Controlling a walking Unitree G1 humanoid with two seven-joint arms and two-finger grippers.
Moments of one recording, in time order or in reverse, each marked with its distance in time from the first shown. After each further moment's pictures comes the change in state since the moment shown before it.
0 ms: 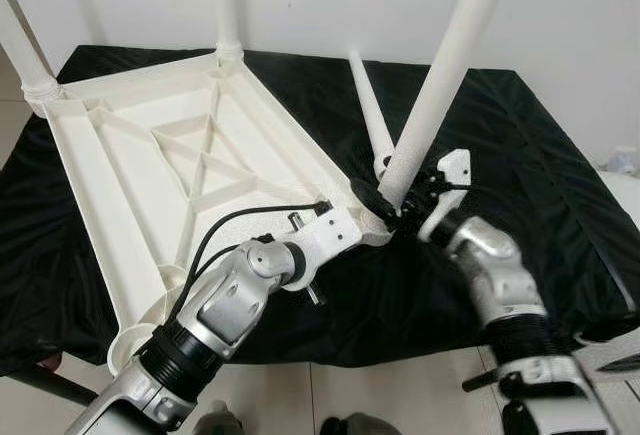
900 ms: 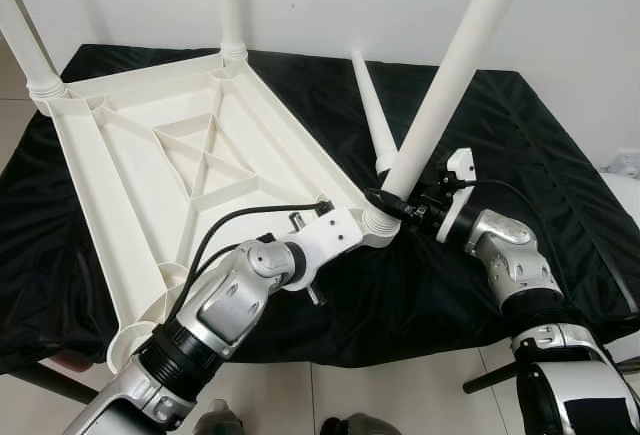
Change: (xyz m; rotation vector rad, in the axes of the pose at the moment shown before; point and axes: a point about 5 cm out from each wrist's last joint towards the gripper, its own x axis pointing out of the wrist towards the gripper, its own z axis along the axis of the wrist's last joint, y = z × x) left arm 0.000 0.000 0.001 0.007 0.000 -0.002; right arm -0.002 -0.011 -0.012 0.047 0.063 0.138
